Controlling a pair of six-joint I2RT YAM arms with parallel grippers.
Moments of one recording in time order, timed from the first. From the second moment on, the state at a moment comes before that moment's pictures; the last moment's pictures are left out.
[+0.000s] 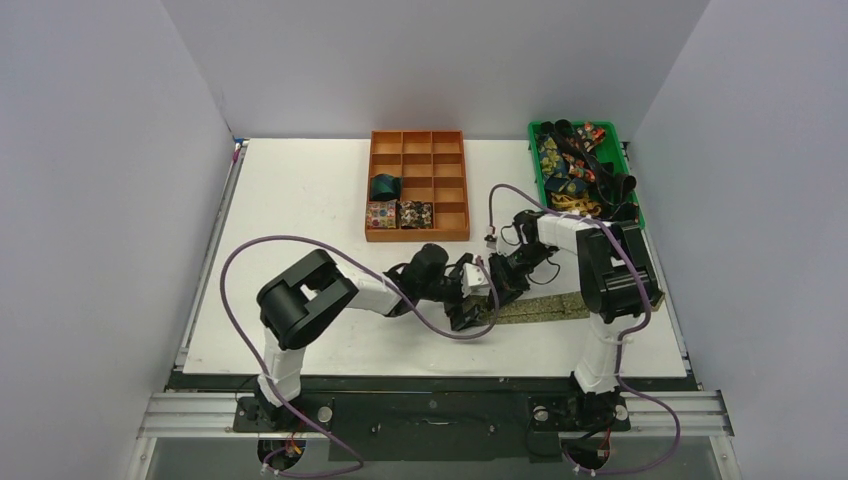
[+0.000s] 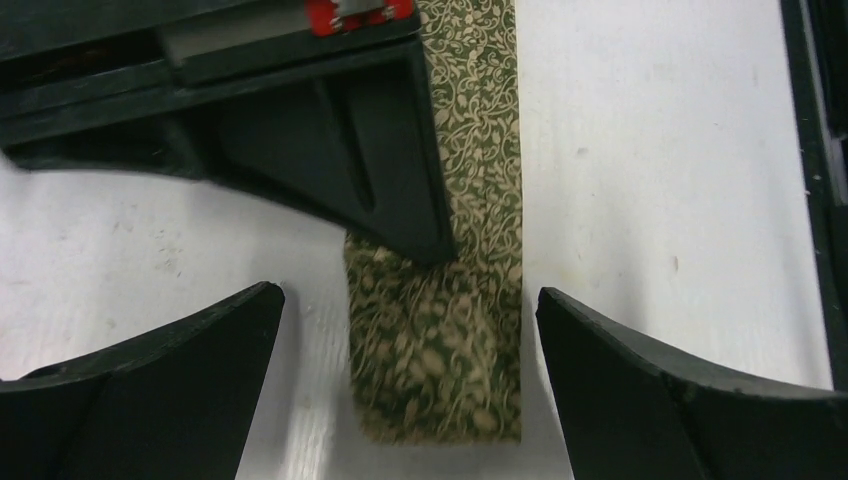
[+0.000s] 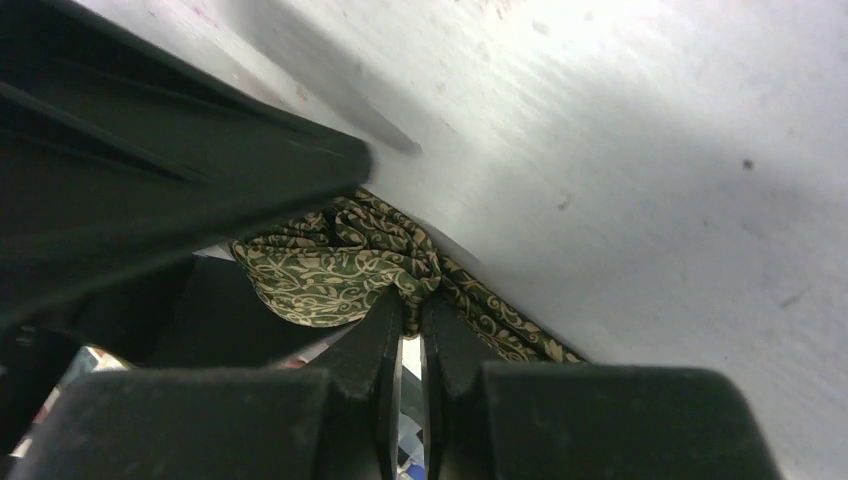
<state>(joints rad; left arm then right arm) -0.88 1.94 0.92 0.52 0.57 0.25 0.23 1.94 1.13 -0.89 -0.69 -0.04</state>
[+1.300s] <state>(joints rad) -0.74 1.93 0.73 0.73 0.68 0.23 0.23 2.03 1.22 -0.88 -0.74 0.01</state>
